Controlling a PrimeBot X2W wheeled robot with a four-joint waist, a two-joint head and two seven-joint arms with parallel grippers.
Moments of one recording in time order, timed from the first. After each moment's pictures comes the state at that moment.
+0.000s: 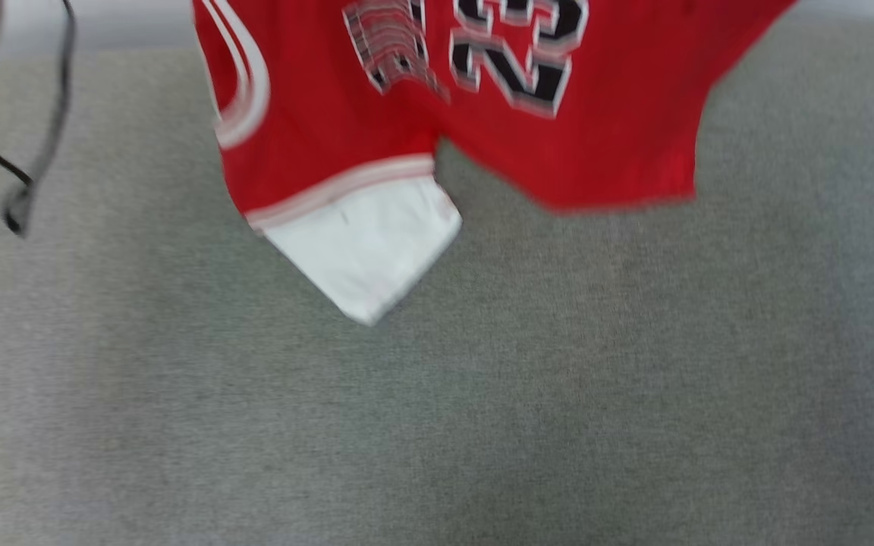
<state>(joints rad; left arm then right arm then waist) -1.31 0.52 -0.45 0.52 -0.56 0.06 0.06 -1.20 -0.39 0.14 0.44 0.46 0.13 0.72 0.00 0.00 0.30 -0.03</state>
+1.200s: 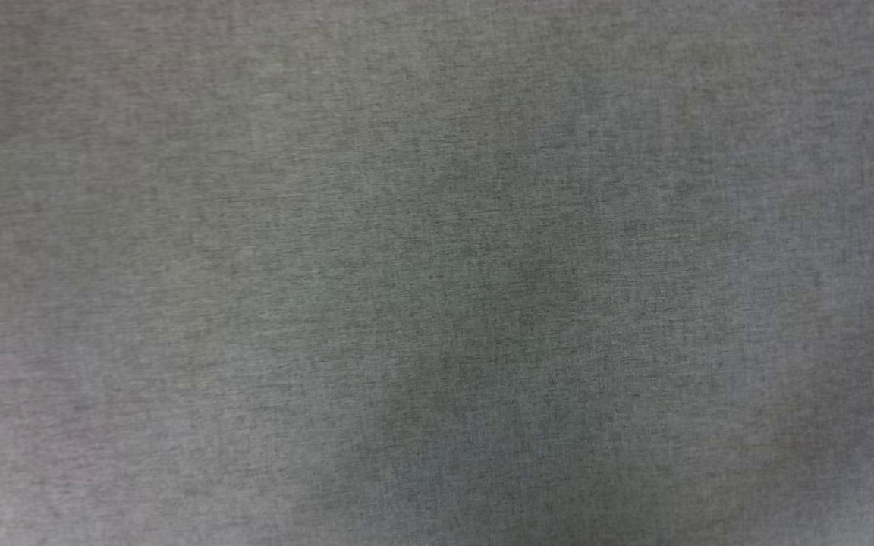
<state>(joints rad) -1.67 0.53 -0.35 0.73 -0.57 0.05 -0.14 -1.64 -0.34 0.34 0.69 0.50 0.13 0.10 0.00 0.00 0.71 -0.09</state>
